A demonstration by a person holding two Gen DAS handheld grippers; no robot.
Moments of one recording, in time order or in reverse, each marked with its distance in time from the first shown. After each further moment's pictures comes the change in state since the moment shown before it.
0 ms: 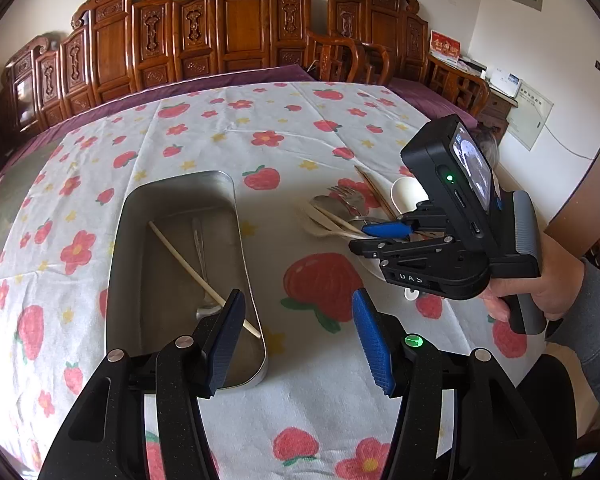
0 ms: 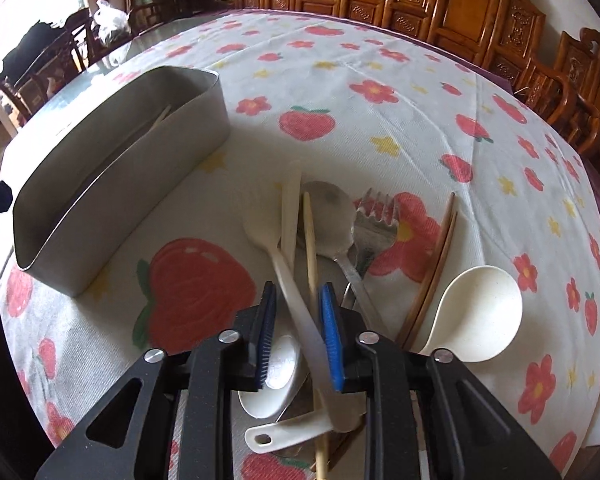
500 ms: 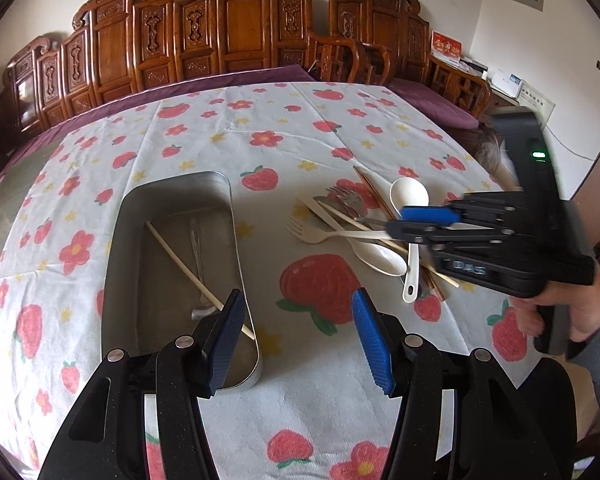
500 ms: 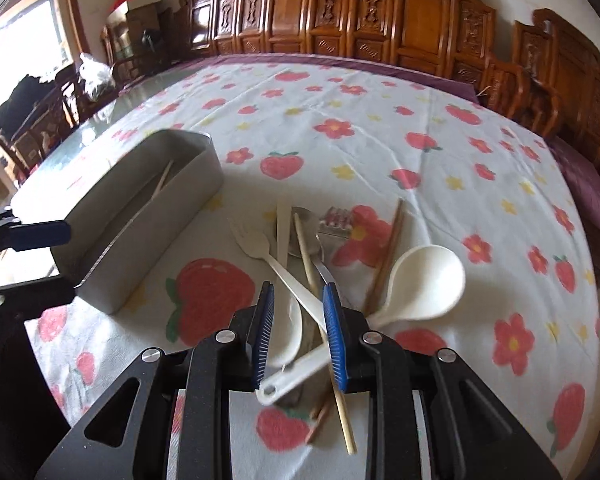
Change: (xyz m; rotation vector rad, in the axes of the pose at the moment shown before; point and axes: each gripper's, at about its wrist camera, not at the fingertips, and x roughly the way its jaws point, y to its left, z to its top) left arm 0.001 -0.003 0.001 -0.003 -0.001 0.003; right arm -0.040 -0.014 -0.013 0.112 -0.117 -0.020
